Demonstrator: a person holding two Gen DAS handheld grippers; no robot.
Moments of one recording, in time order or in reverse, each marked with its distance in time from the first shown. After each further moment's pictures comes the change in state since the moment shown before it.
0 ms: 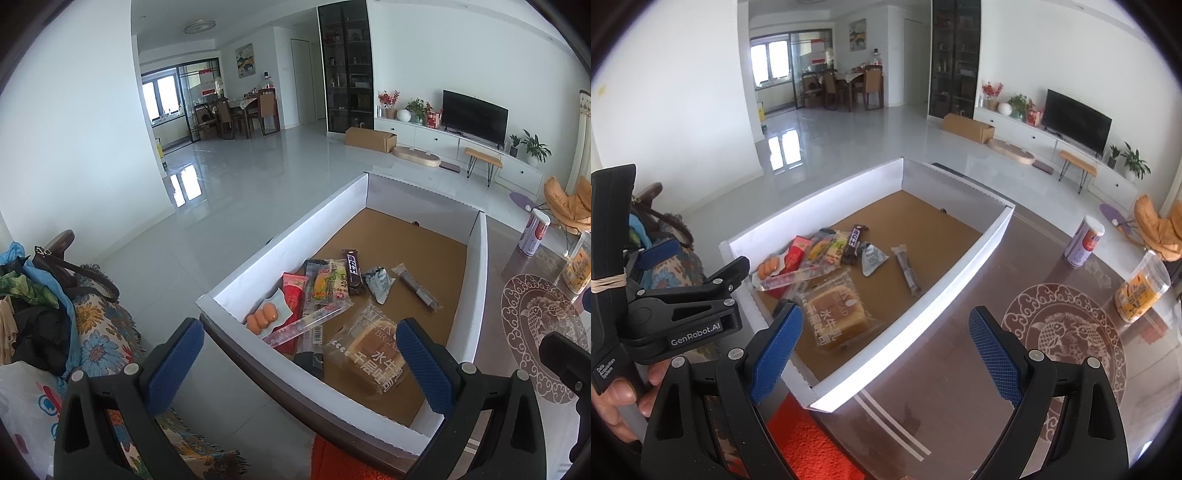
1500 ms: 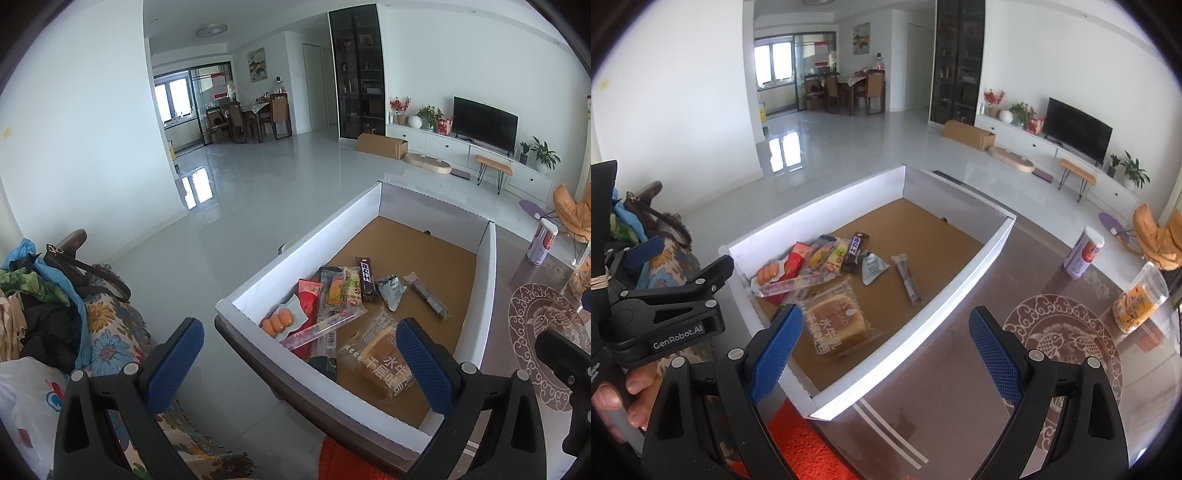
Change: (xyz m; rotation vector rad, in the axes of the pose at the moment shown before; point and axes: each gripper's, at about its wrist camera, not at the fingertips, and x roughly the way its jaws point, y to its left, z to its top) left arm -0.011 0.005 0.002 -0.023 -0.019 0.044; right arm 0.000 0.004 0.010 -0.020 -0.019 -0.007
